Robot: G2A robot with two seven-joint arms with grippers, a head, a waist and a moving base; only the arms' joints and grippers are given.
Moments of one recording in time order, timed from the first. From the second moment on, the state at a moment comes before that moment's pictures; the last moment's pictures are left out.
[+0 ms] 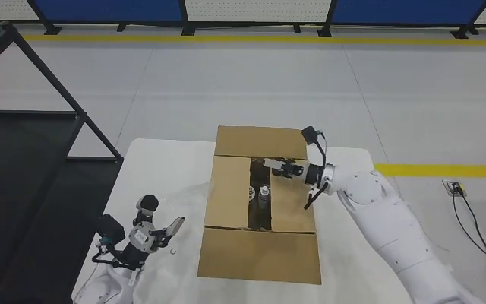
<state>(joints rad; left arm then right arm) 1.40 -1.14 -1.52 -1.62 1.04 -0.53 0.44 -0.45 -1.21 0.93 -0.98 0.17 -0.46 0.84</state>
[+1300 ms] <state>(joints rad) 1.43 -1.15 -1.55 -1.63 1.00 -0.49 0.43 -0.33 -1.32 0.76 -0.86 0.24 -0.29 0.95</state>
